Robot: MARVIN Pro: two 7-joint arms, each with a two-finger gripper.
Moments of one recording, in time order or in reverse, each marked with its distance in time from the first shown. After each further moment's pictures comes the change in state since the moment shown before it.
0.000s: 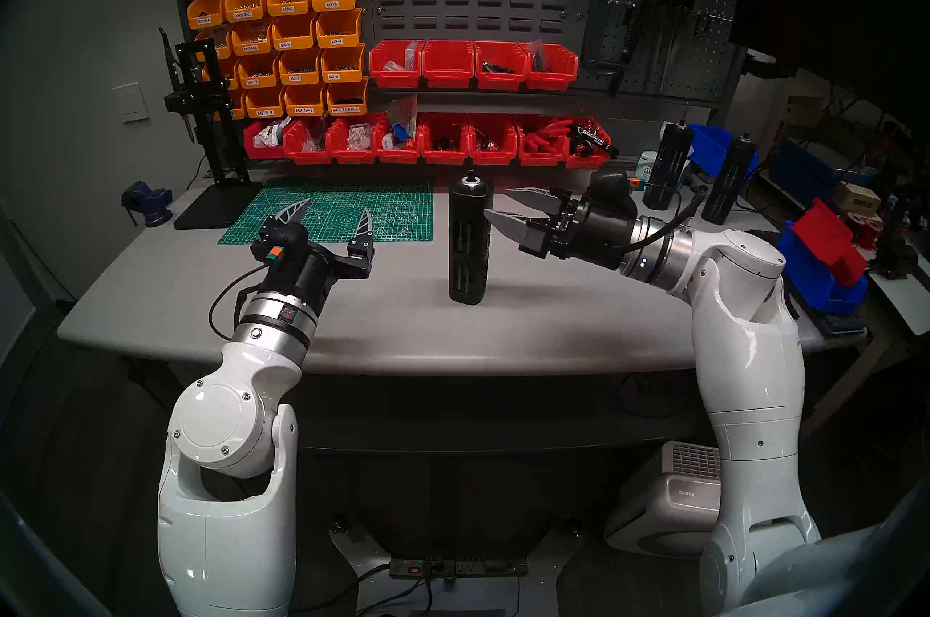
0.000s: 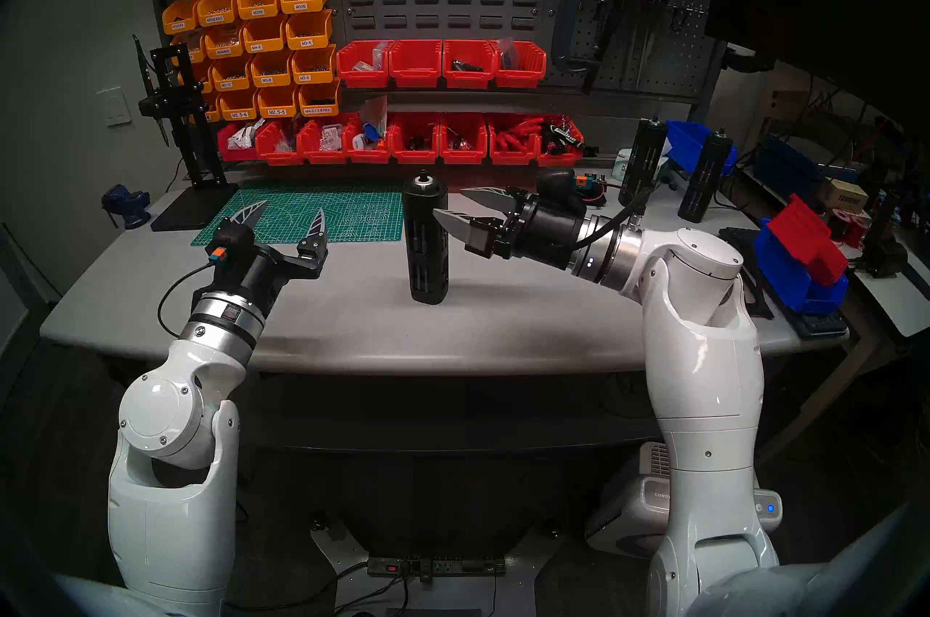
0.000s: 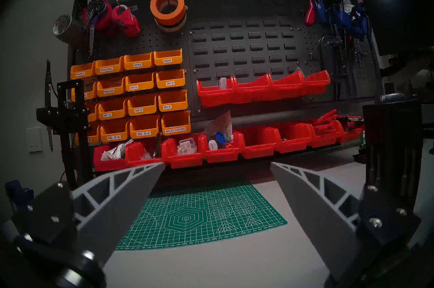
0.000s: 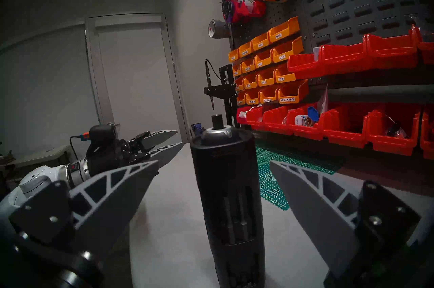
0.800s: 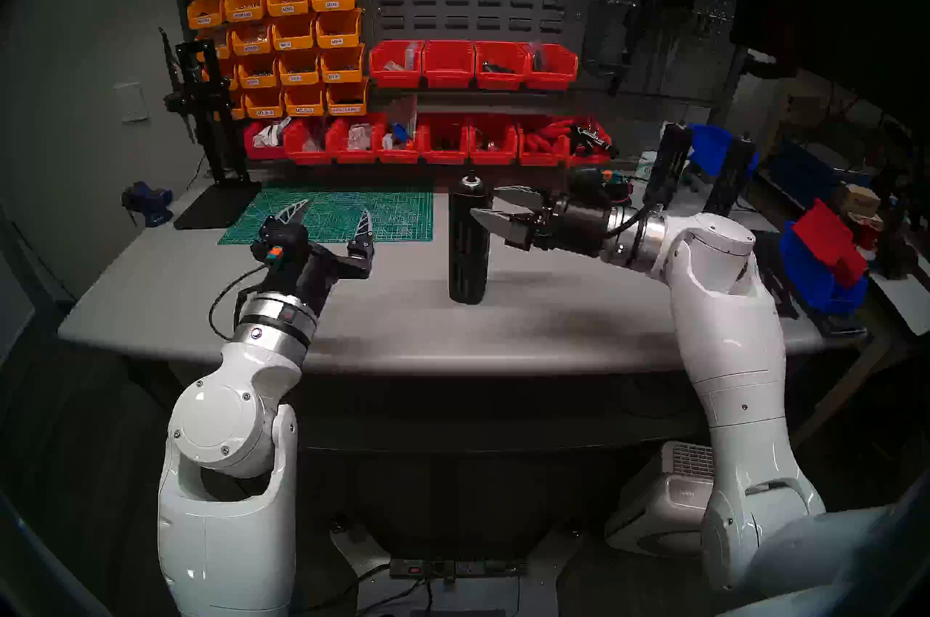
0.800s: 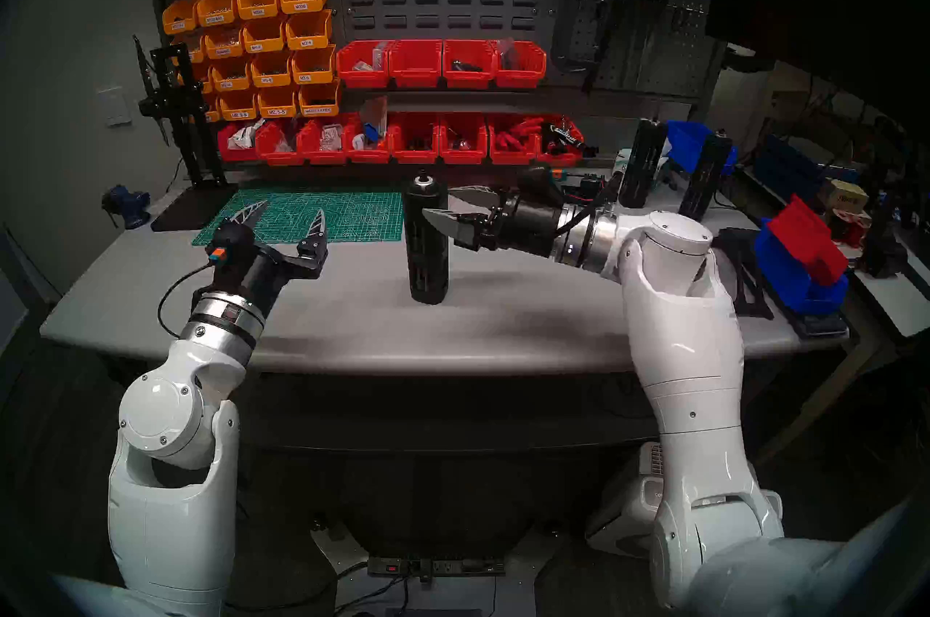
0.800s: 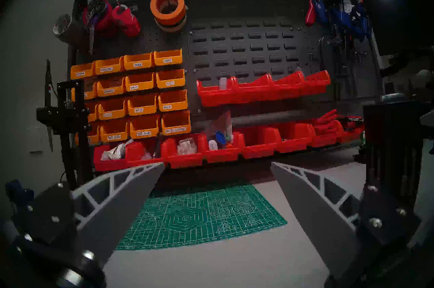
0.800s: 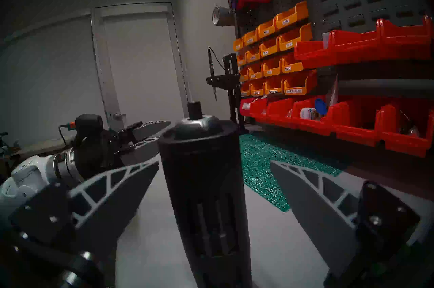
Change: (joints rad) left arm 0.000 0.000 0.000 0.000 0.000 0.000 0.000; right arm 0.131 0.015 -0.085 0.176 -0.028 -0.051 0.026
